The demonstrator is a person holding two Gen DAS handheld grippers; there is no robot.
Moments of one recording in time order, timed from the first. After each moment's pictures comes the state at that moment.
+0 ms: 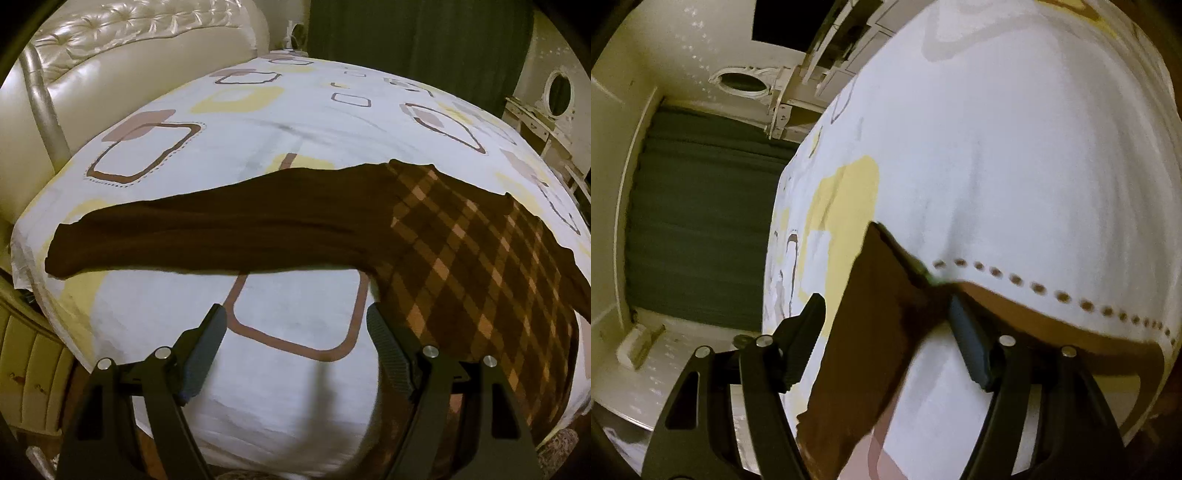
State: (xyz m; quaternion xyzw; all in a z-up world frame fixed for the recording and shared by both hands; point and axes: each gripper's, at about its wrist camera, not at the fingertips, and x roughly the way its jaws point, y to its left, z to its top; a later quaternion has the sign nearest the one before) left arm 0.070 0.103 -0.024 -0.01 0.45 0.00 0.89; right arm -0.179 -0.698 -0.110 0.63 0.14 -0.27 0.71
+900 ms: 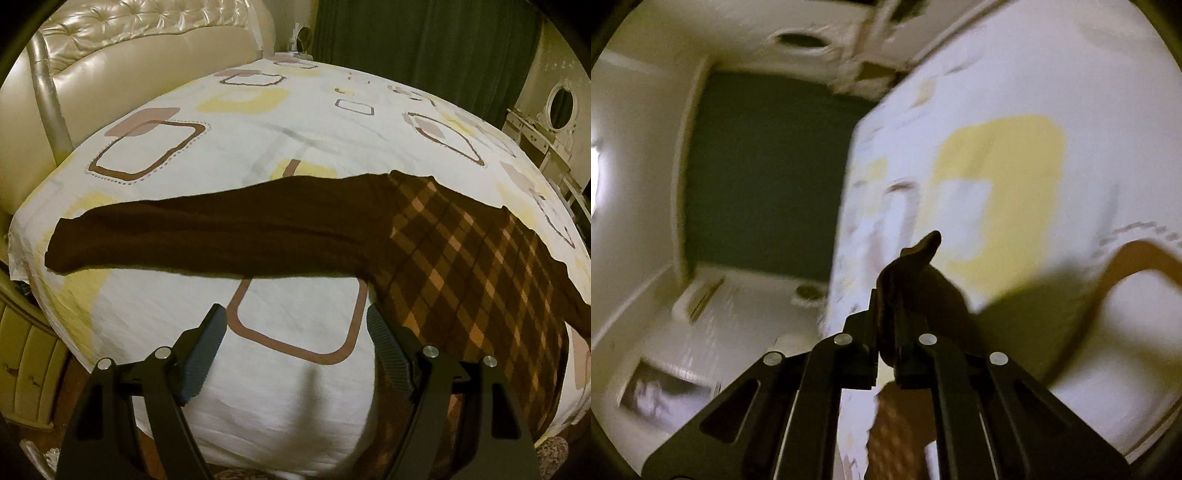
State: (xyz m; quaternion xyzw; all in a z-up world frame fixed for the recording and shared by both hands) left arm 0.070 0.113 -0.014 -0.04 0.45 -0.01 0.89; right arm -0.128 -0.671 -0.006 0.65 0.13 -0.08 0.75
